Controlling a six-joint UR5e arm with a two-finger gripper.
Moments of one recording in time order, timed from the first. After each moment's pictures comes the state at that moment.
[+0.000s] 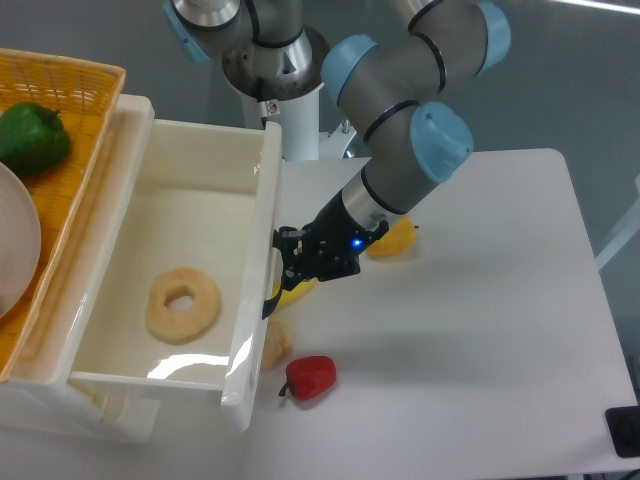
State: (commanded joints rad) arm 2.56 -1.85 -1.62 -1.40 0.94 0.60
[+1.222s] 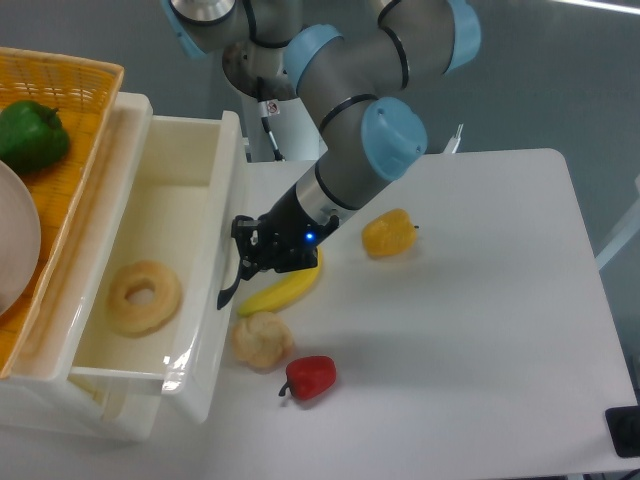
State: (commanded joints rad) arm 2.47 -1.81 -1.66 -1.42 0.94 0.58
